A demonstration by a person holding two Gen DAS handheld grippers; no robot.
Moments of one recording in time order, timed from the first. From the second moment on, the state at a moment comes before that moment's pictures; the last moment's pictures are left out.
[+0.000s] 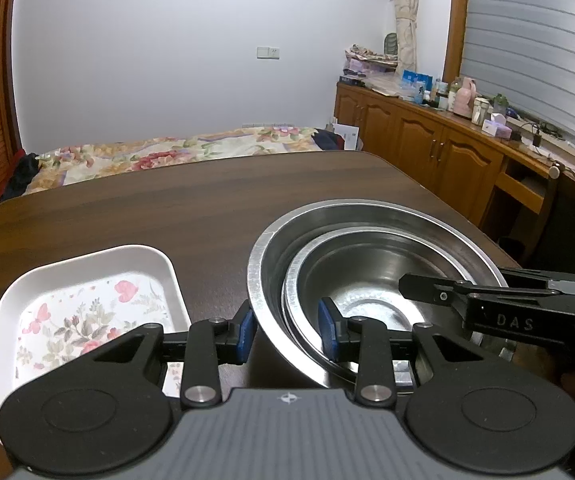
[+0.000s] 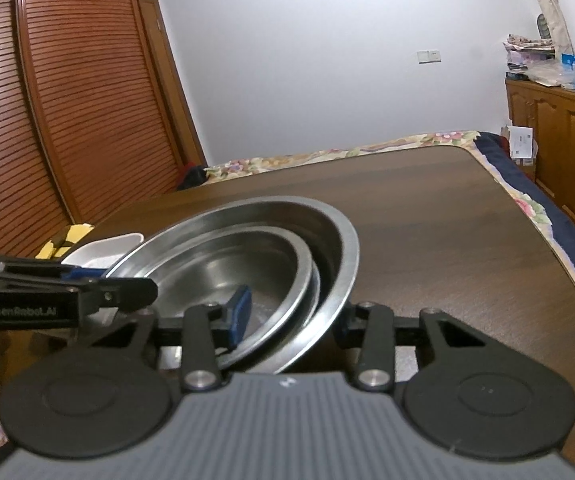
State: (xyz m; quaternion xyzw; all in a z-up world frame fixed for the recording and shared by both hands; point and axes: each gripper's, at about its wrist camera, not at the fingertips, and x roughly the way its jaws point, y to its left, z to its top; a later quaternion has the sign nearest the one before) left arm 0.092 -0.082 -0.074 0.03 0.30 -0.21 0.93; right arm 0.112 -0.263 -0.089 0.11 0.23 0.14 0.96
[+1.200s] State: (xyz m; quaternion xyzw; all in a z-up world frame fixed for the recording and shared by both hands) left arm 0.098 -0.056 -0.057 0.00 0.29 -0.21 0.93; right arm 0.129 -0.263 -0.089 0.20 0.25 0.13 0.94
